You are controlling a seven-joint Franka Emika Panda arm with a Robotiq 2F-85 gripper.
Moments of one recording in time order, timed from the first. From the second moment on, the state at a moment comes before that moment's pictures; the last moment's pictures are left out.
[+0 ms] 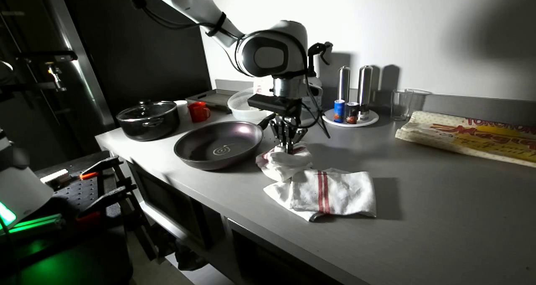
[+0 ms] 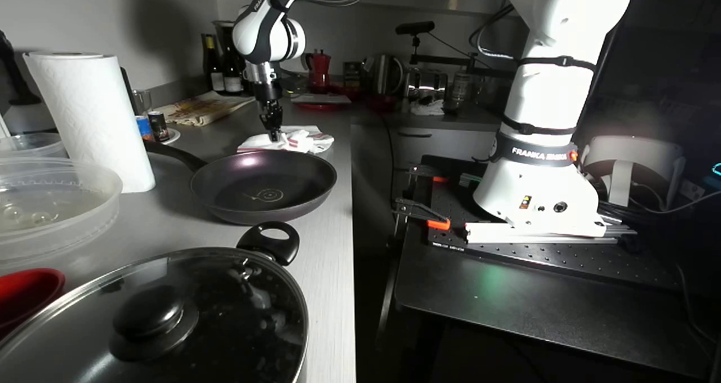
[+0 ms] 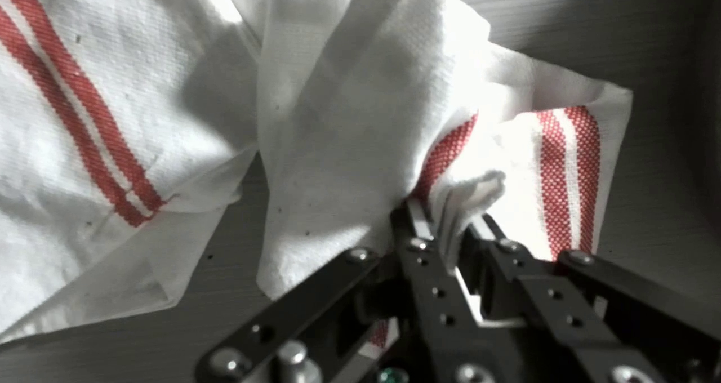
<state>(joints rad) -0.30 0.82 -0.03 -1.58 -0.06 2.31 -0.45</state>
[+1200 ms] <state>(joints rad) -0.33 0.74 -0.03 -1.63 -0.06 2.33 -0.45</state>
